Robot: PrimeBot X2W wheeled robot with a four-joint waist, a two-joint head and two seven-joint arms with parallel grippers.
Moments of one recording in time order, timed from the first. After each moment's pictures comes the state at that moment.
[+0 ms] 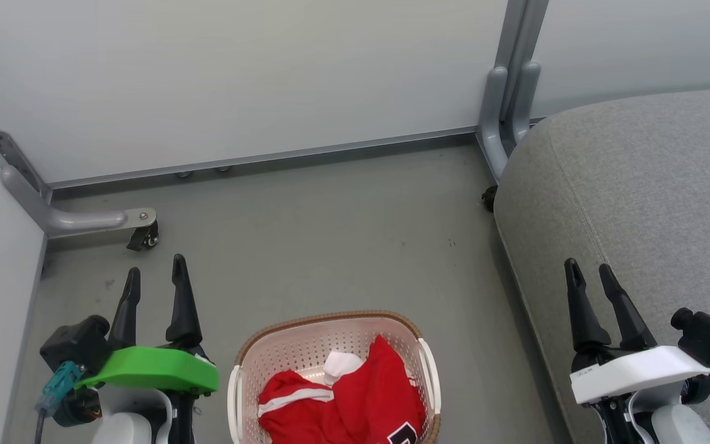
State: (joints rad) left arm -0.10 0.04 -0.06 0.18 -0.47 -0.01 -0.17; right arm -0.05 -0.09 0.06 0.11 0.63 0.13 -0.22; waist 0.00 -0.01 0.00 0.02
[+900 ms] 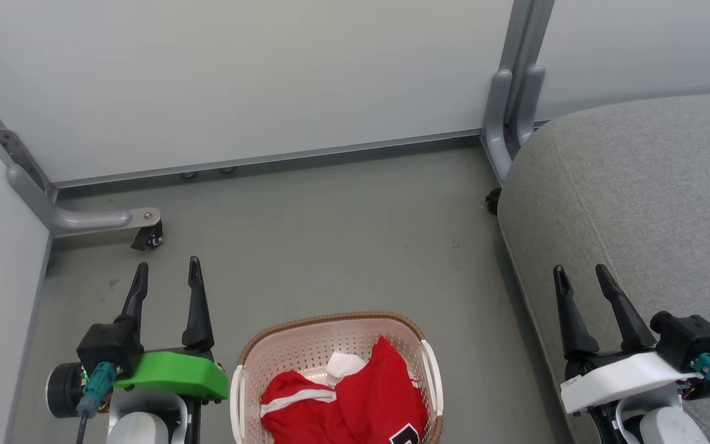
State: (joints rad) left arm -0.11 0.04 -0.08 0.22 -0.24 0.00 -0.23; right arm -0.05 -0.06 0.03 0.13 0.36 0.13 -0.24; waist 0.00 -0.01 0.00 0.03
